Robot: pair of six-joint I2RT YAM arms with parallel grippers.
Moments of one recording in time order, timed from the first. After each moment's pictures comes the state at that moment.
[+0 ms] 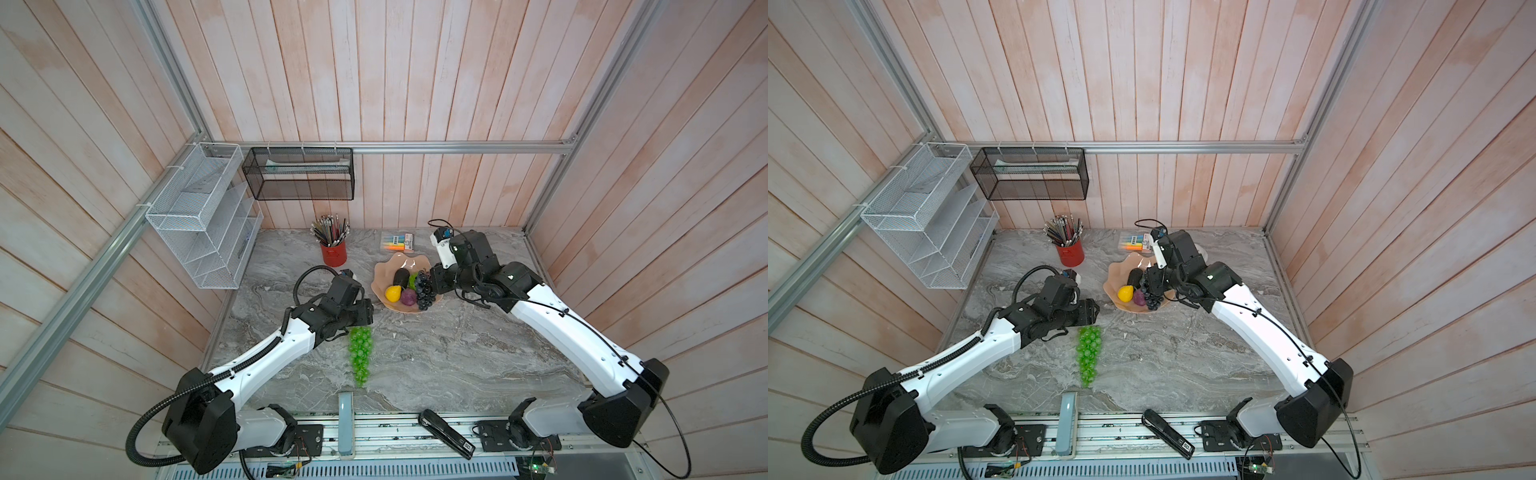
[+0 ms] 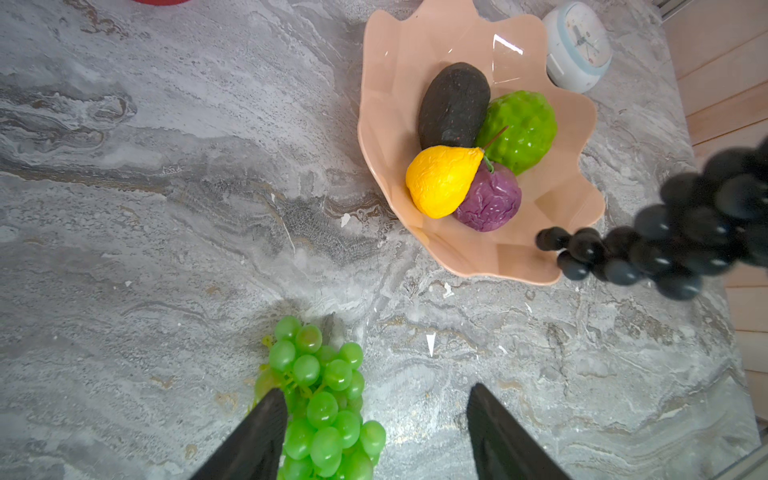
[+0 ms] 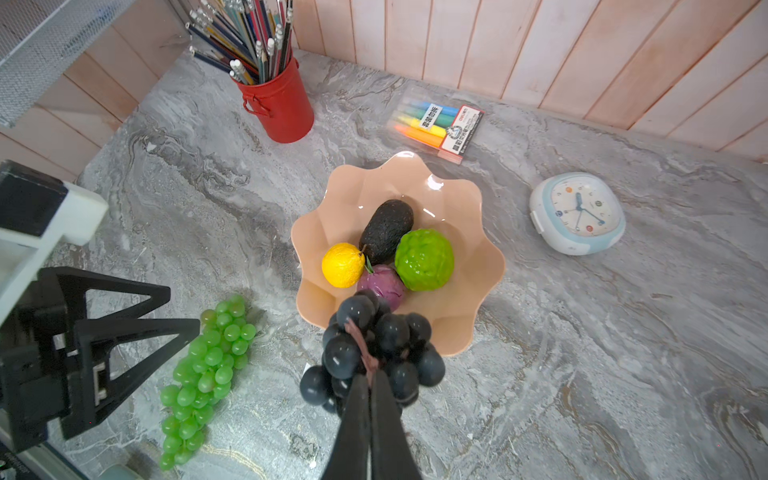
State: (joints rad) left arm -0.61 1.30 0.94 -0.49 -0.04 -0.57; right arm 0.67 1.41 1.44 -0.75 0.06 0.21
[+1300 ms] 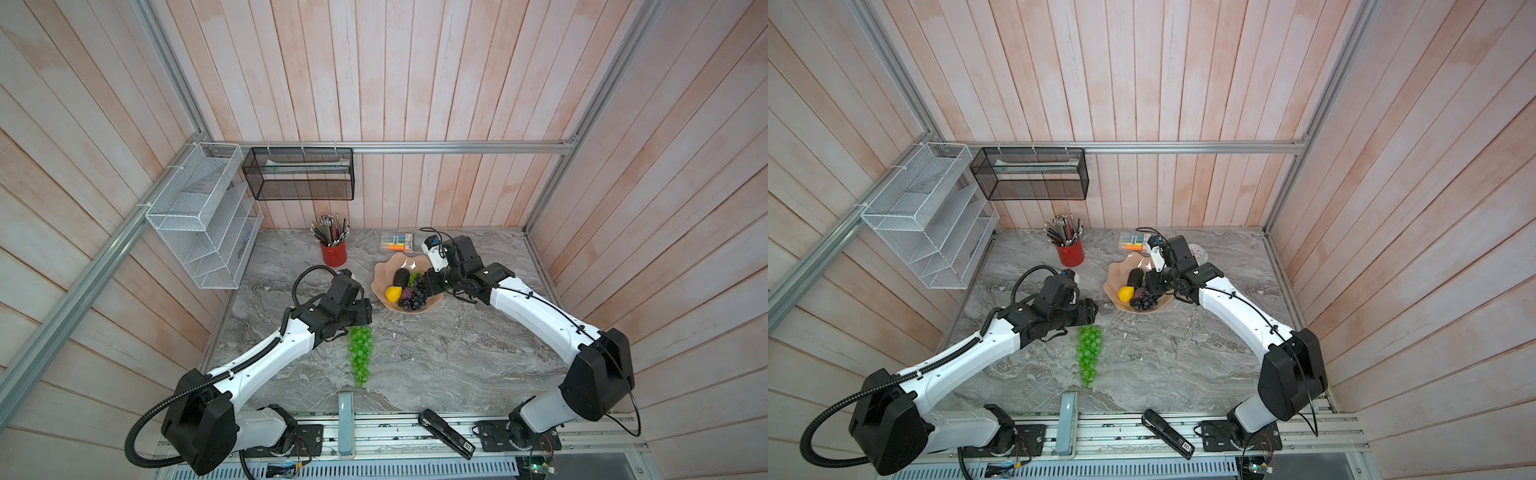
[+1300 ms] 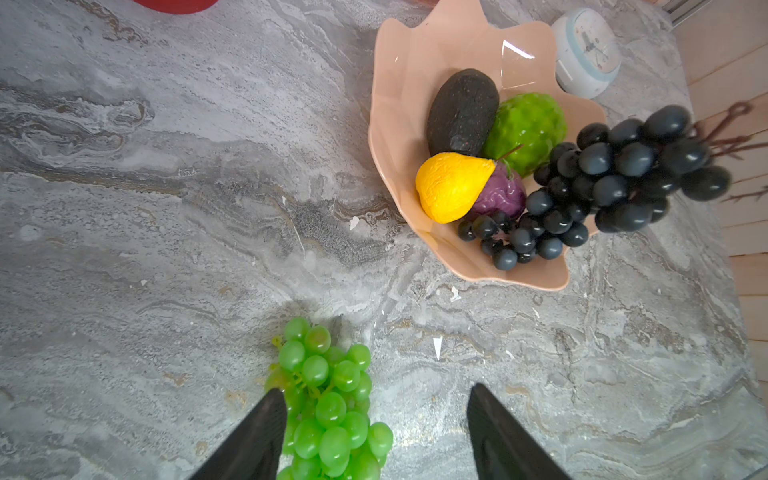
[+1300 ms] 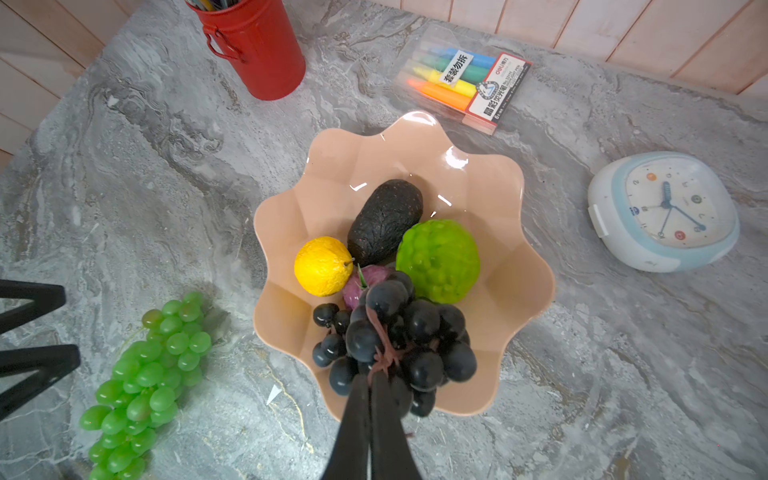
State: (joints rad) left arm -0.61 1.30 0.94 -0.49 -0.06 -0.57; right arm 0.54 1.54 1.28 -0.53 -0.09 0.11
